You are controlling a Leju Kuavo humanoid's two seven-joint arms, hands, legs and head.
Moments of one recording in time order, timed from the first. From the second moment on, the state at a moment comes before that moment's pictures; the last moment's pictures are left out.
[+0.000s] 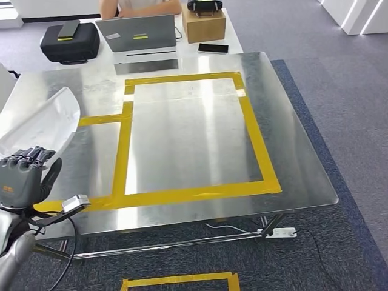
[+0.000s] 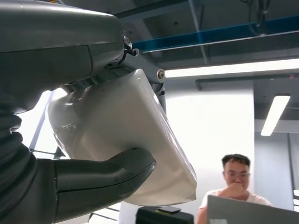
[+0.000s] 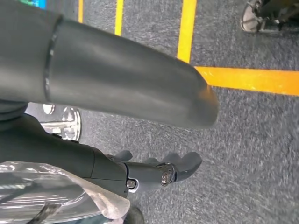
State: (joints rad) left arm -0.07 0.42 -0.17 -1.60 -1.28 0.70 -0.11; right arm -0.02 0.12 0.07 -0.17 0.39 -0.35 0.18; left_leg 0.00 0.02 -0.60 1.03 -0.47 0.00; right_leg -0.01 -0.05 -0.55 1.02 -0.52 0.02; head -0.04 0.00
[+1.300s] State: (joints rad) left arm -0.17 0.38 -0.31 -1.31 -1.30 0.63 -0.14; right arm -0.03 0.12 0.07 -0.17 0.40 -0.32 0.19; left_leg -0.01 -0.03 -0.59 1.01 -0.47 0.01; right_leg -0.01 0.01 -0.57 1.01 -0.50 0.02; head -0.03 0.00
